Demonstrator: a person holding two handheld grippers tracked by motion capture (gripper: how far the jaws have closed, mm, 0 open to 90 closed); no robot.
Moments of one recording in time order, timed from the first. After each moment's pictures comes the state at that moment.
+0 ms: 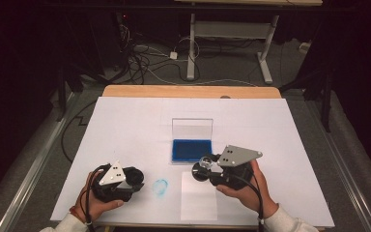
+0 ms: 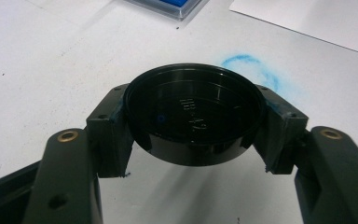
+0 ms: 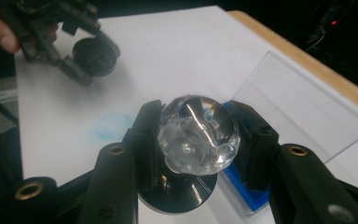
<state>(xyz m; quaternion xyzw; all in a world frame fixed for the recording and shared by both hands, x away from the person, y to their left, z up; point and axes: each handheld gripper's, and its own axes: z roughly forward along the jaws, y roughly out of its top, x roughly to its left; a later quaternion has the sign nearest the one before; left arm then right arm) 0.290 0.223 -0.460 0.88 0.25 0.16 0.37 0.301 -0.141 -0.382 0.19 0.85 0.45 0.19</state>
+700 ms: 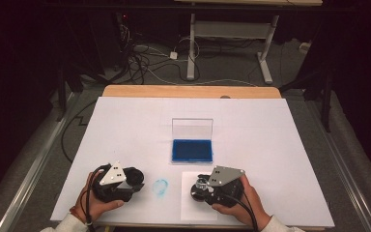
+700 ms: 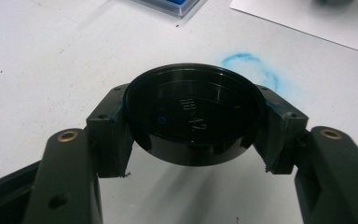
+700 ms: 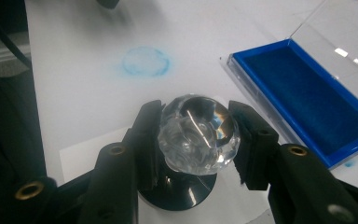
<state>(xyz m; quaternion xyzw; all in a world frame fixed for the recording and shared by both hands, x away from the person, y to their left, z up) 0.290 0.222 -0.461 0.88 0.25 0.15 0.37 0.286 -0.130 -0.436 0.17 0.89 0.39 0.15</state>
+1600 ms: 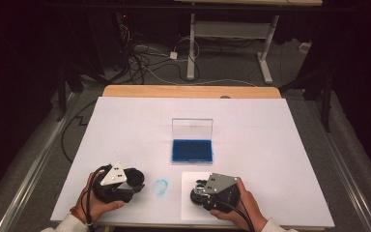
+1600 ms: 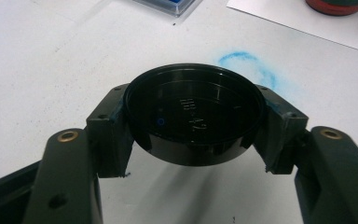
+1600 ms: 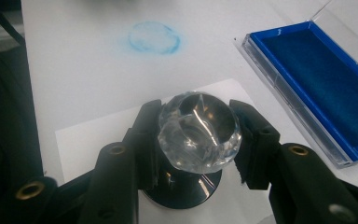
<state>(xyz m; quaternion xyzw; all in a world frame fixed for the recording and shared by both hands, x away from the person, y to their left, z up) 0.290 0.221 -0.462 0.88 0.25 0.15 0.36 0.279 -0.125 -0.454 0.16 0.90 0.38 0.16</state>
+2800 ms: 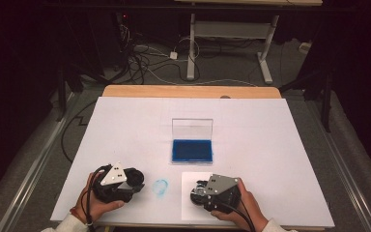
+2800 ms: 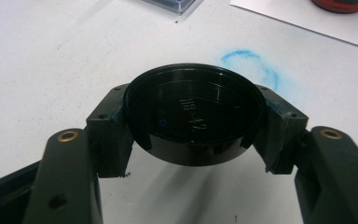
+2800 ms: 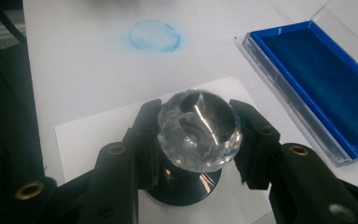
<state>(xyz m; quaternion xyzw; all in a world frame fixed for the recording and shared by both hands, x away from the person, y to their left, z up) 0.290 0.221 -0.462 0.88 0.26 0.15 0.36 0.277 -0.125 -0.455 0.15 0.90 0.37 0.17</state>
